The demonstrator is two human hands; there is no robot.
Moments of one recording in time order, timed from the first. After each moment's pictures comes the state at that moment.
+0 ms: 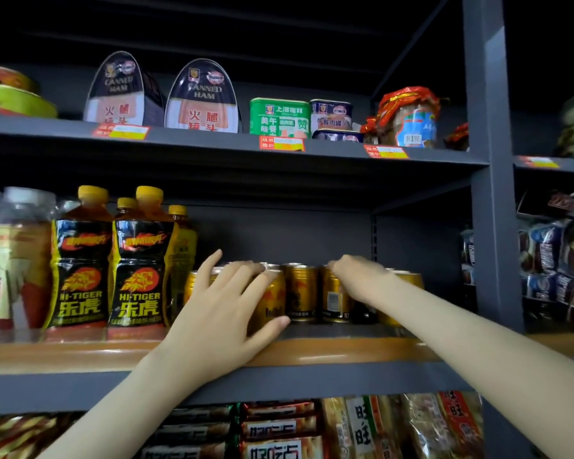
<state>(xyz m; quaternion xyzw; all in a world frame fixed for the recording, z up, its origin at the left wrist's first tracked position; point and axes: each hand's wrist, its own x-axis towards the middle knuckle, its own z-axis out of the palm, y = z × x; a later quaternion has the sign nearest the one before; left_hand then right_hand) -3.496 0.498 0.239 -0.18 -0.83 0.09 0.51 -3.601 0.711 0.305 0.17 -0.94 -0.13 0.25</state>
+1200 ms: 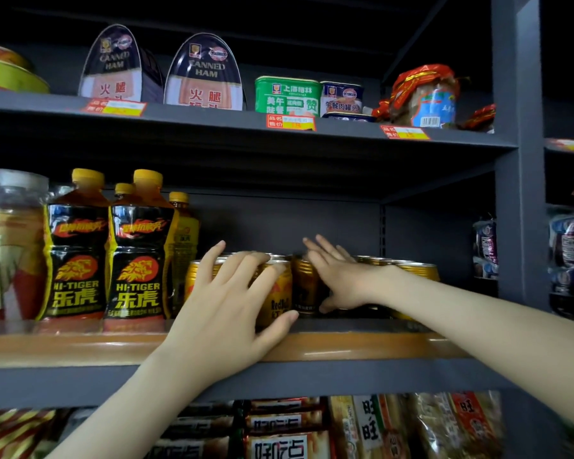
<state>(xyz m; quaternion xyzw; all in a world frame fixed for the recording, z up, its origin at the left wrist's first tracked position) -3.496 0.502 0.233 -0.16 -0.82 0.11 0.53 -3.623 0.695 0.294 0.32 -0.92 -0.11 0.22</state>
